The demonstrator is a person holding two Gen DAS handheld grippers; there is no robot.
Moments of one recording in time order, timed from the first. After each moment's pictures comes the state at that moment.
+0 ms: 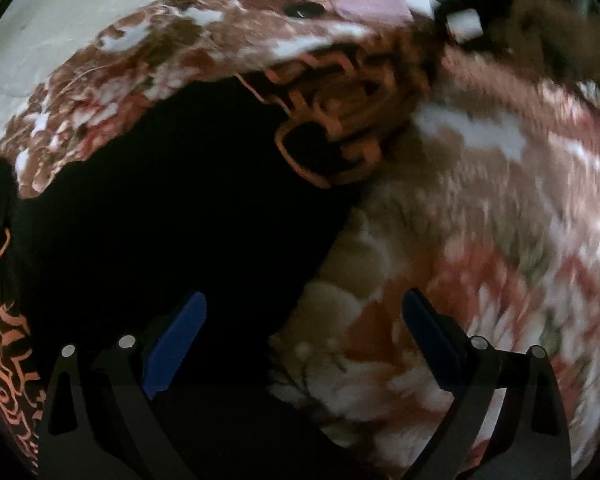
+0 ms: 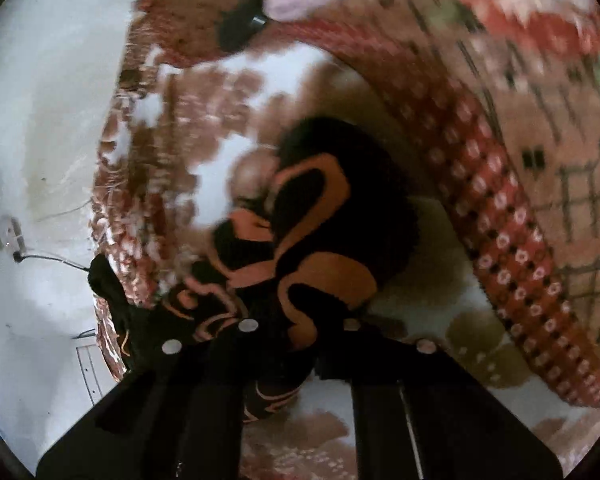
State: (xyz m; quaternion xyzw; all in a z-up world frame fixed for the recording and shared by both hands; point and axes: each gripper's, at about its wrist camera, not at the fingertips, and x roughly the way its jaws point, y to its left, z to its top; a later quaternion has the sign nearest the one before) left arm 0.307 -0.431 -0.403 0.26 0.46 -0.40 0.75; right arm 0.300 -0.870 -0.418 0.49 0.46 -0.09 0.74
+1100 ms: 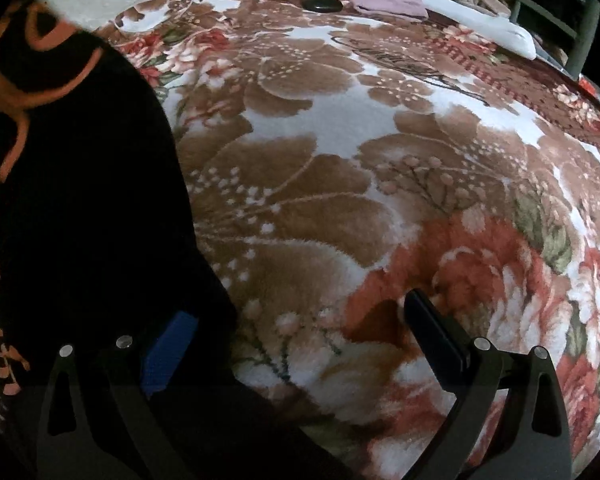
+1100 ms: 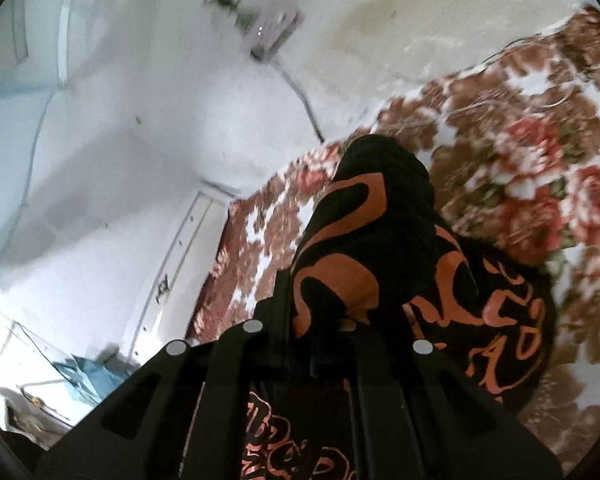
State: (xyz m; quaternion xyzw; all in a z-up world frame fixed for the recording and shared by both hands) left arm 0.296 -0.419 -0.431 0.22 0.46 -0.38 0.77; right arm 0.438 -0.421 -0.184 0.31 0.38 0.27 0.83
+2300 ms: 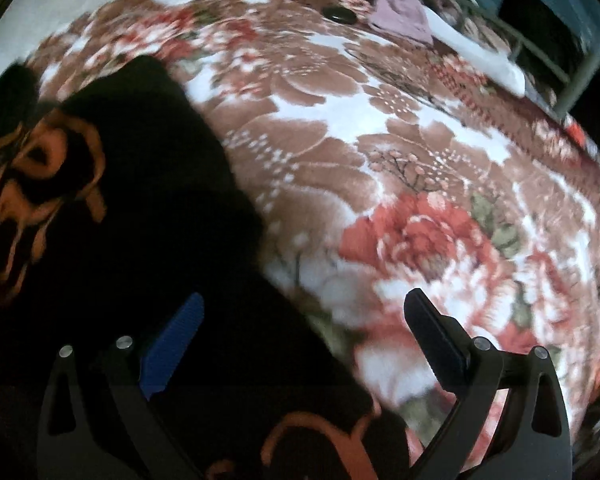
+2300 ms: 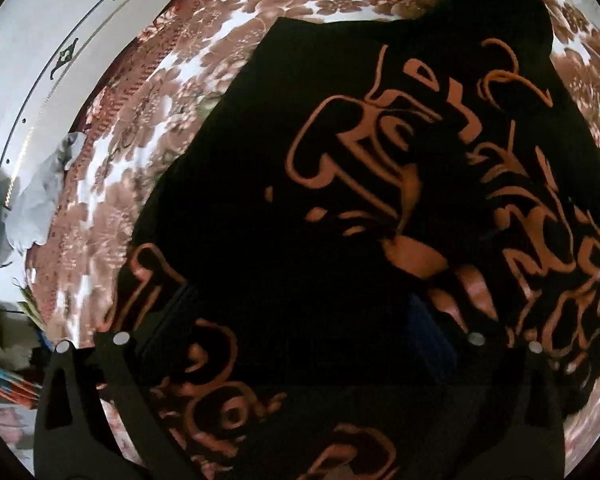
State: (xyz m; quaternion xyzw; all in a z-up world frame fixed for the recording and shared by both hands) left arm 0.278 -0.353 -0.404 0.13 0.50 -0.38 0.77; right arm 0.392 -0.098 -0.356 -0.02 0.61 0.25 0.75
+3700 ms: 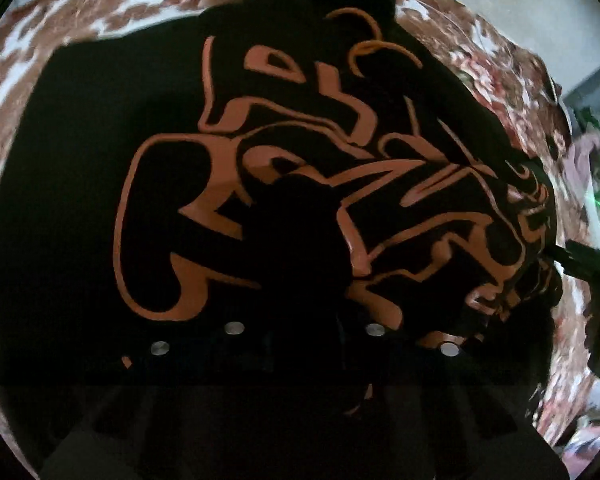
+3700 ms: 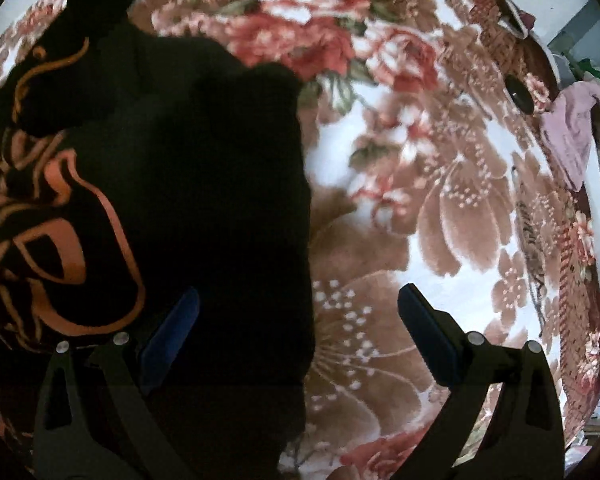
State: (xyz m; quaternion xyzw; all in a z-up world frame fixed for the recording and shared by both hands) left arm 0.475 -0.038 -0.409 -0.03 0.59 -0.17 0.79; right arm 0.422 -0.432 -0.426 0.00 0.60 -0.13 0.79
